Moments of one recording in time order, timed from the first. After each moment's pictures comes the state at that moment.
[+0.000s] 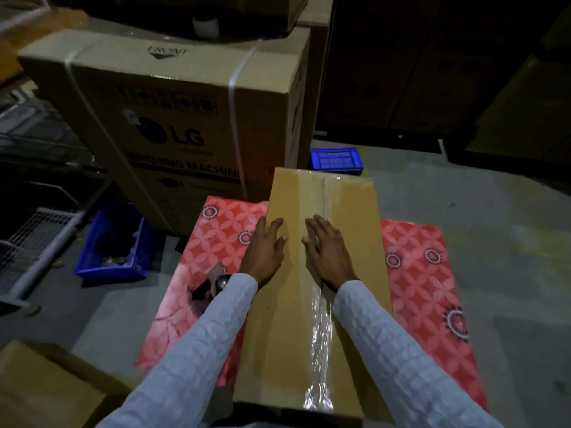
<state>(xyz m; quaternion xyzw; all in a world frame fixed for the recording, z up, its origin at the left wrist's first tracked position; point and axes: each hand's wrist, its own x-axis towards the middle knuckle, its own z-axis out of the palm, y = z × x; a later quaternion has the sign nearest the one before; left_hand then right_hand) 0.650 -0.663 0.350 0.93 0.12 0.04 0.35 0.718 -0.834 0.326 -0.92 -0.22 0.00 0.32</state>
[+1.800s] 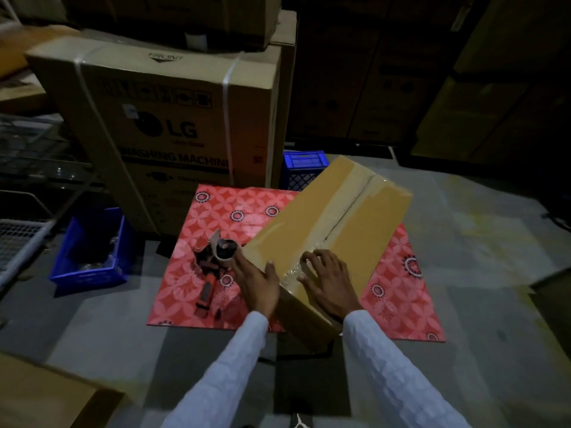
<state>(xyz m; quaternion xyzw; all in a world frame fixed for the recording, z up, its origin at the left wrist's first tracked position) 0.422 -0.733 0.334 0.77 0.31 0.14 0.54 0.465 -0.907 0.332 -0.95 -0.24 0.00 0.21</state>
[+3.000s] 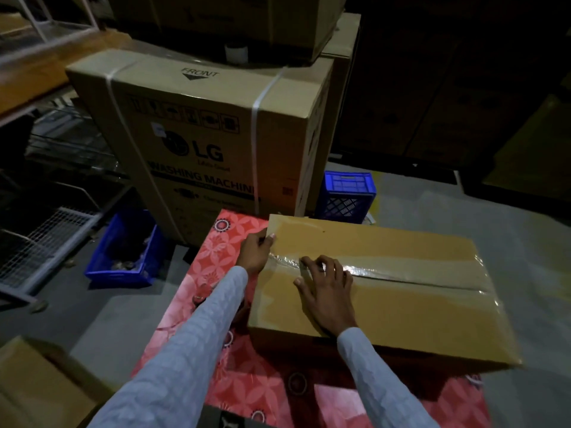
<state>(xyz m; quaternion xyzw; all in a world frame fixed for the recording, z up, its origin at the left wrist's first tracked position) 0.676 -0.610 0.337 0.80 0.21 0.06 0.56 0.663 -0.836 0.332 -0.95 -0.26 -0.01 0.20</state>
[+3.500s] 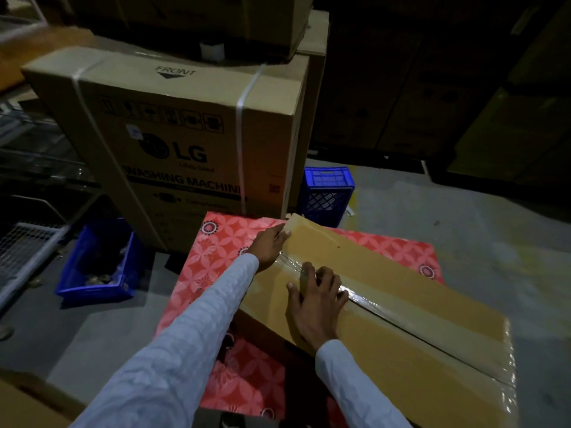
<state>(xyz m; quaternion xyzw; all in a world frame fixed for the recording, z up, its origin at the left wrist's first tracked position) 0.700 -0.614 0.334 0.86 0.11 -0.08 0.48 0.603 -0.792 0.328 -0.98 -0.06 -0.04 0.18</state>
